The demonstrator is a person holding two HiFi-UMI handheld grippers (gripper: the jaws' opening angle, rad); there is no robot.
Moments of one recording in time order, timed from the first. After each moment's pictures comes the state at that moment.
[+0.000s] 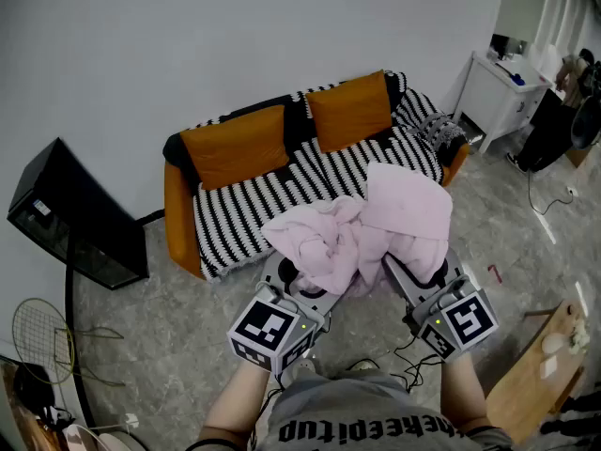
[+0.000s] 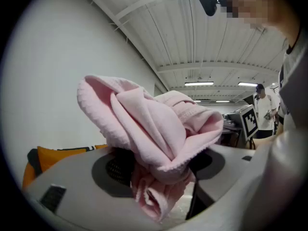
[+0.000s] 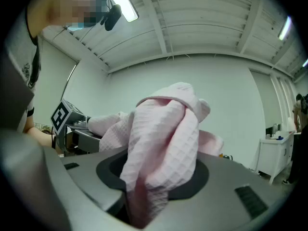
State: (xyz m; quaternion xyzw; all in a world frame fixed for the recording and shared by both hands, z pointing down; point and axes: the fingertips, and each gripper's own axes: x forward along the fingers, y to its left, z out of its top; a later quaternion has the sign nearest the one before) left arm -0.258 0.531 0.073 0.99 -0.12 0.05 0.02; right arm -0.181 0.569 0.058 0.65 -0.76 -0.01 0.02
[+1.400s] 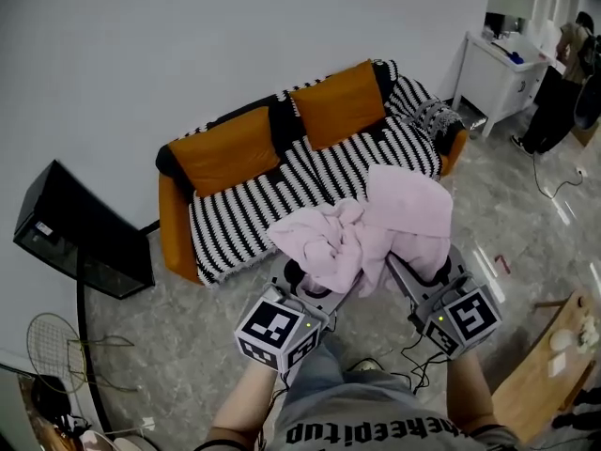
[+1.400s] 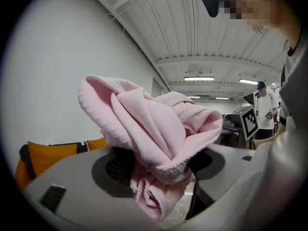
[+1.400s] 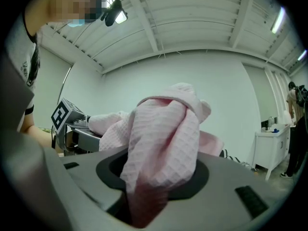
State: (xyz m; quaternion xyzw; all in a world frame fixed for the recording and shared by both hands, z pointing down) left arm -0.158 0.550 0.097 0.99 -0.11 0.07 0.04; right arm -0.082 0.590 0.084 0.66 -0.75 0.01 0.02
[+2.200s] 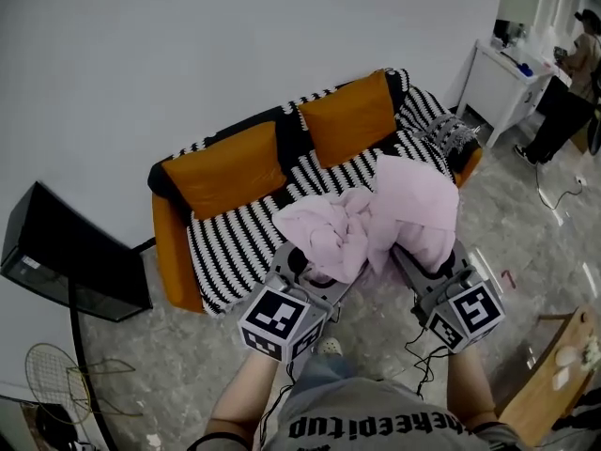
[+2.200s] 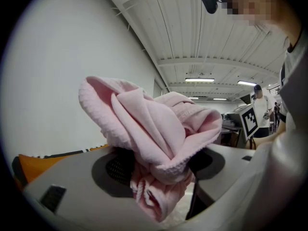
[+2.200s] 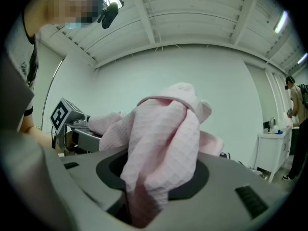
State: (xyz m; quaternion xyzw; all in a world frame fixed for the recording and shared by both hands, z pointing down) left arm -0.138 0.390 0.088 0.99 -0.09 0.07 0.02; right arm -0.064 0.434 0.077 0.68 -0.74 0.00 0.02
